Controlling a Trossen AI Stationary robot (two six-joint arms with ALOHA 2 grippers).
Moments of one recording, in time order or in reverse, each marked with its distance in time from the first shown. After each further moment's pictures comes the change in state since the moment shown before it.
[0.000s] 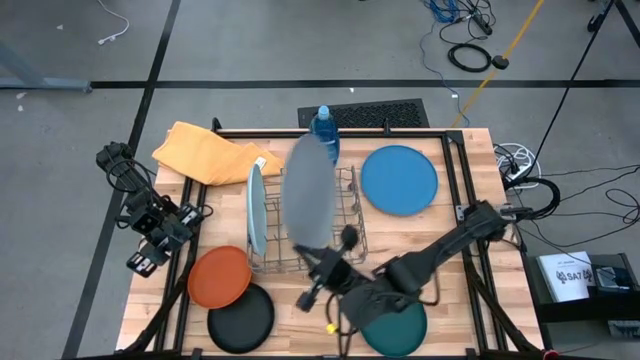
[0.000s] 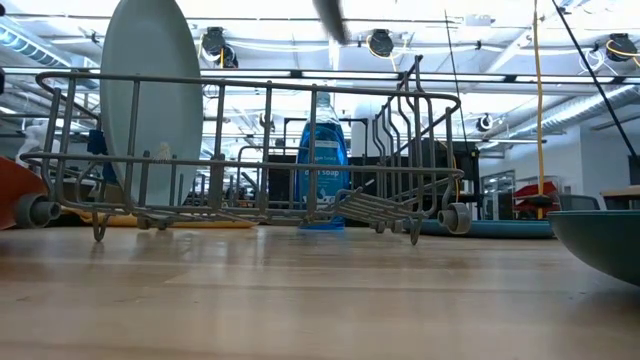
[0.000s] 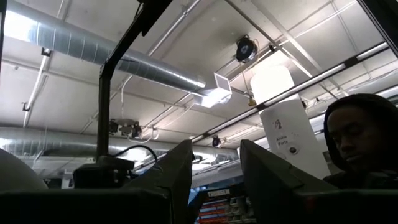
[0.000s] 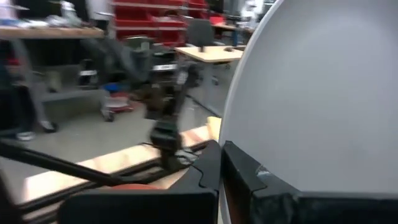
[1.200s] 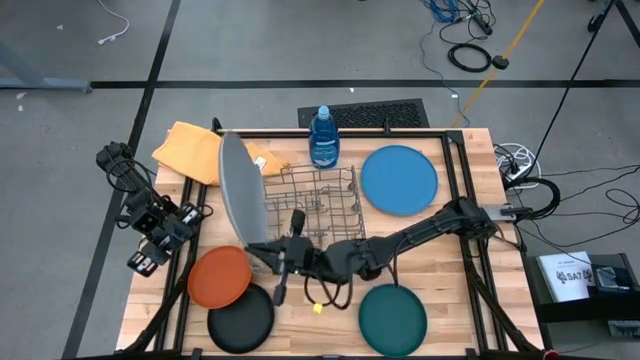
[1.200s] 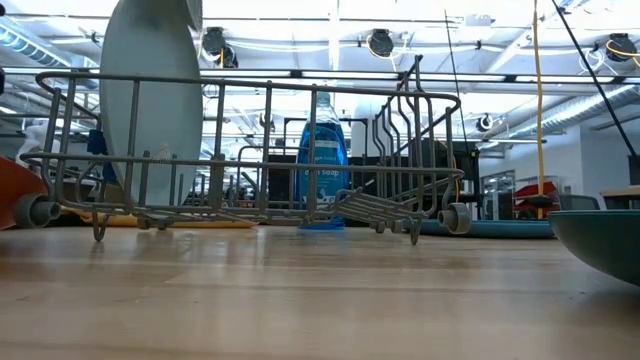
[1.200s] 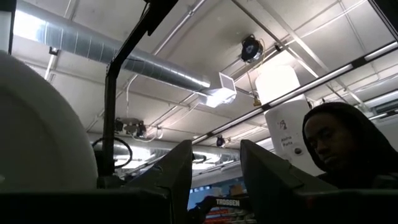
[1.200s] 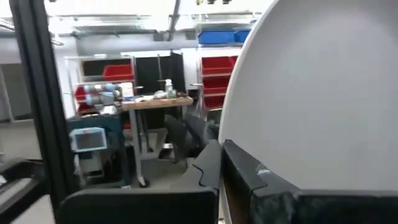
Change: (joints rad) left arm 0.000 0.000 0.000 0.002 -0.025 -0.001; right arm -0.155 0.078 -0.099 0.679 -0.537 -0.264
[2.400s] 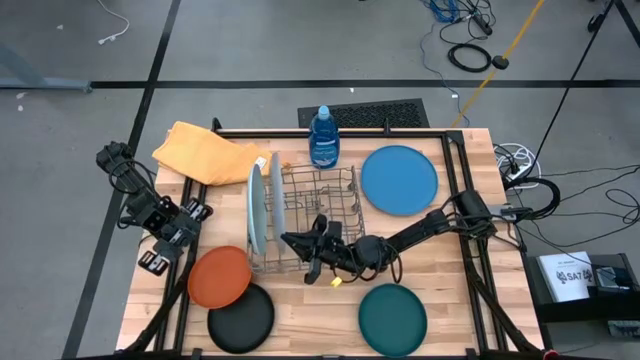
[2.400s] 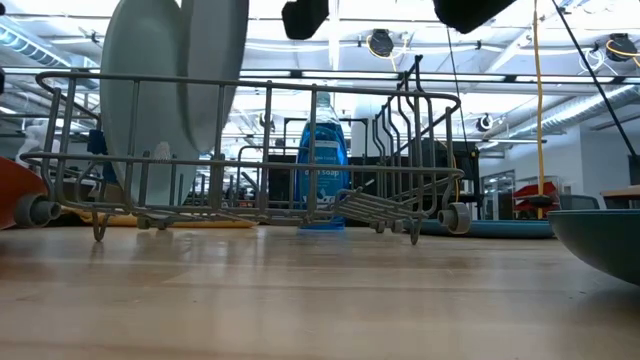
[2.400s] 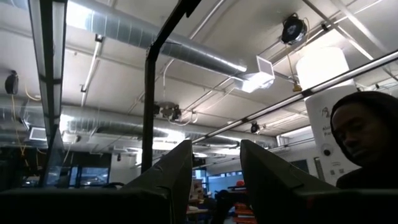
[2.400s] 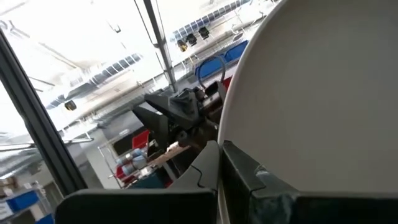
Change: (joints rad) left arm 0.000 0.000 0.000 -0.044 -0.172 0.036; right arm -0.057 -0.047 -0.686 0.843 -0.007 0.404
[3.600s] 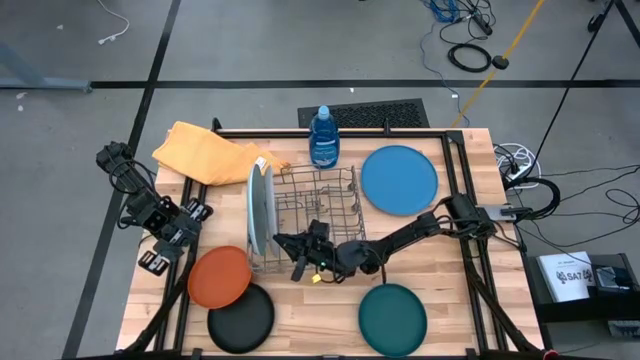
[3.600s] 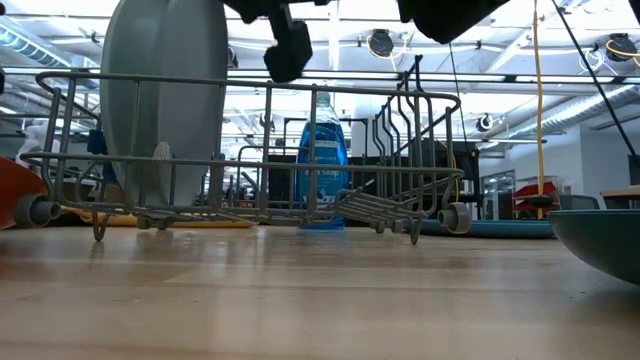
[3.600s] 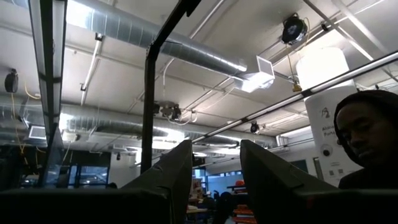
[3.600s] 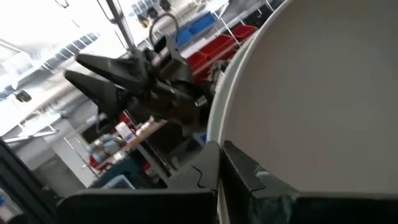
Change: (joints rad) left arm 0.000 0.000 0.000 -0.002 -0.001 -0.007; right arm -0.015 0.068 0.084 -0.226 0.087 0.175
